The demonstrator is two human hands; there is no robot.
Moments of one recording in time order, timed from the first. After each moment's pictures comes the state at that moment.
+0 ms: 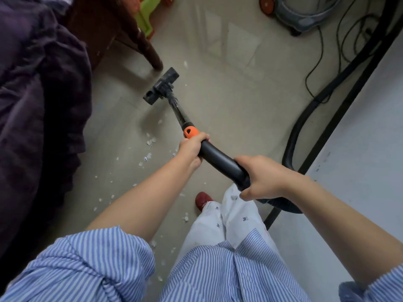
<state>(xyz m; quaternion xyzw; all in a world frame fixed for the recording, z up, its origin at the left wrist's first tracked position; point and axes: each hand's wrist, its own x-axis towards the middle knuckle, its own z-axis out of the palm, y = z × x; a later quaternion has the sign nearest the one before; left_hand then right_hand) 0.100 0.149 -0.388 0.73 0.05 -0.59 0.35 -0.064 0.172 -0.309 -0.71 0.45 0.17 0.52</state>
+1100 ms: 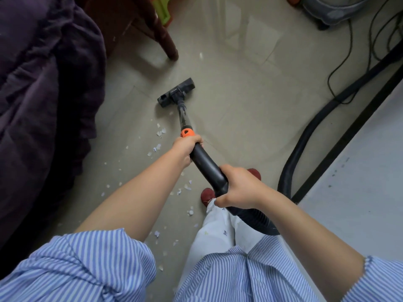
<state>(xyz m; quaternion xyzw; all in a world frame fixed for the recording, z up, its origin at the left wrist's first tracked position) 0.150 0.163 -0.421 0.79 0.01 -0.56 0.25 -0.011 0.200 -0.342 -0.63 0.46 0.12 0.62</state>
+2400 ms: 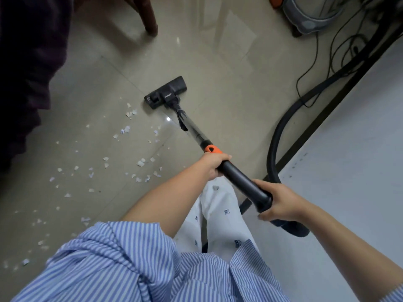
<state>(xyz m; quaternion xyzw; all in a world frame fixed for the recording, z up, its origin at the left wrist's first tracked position) 0.063 0.225 -0.449 0.64 0.11 -0.73 0.21 -0.114 0.249 -0.362 -0.60 0.52 0.22 0.56</state>
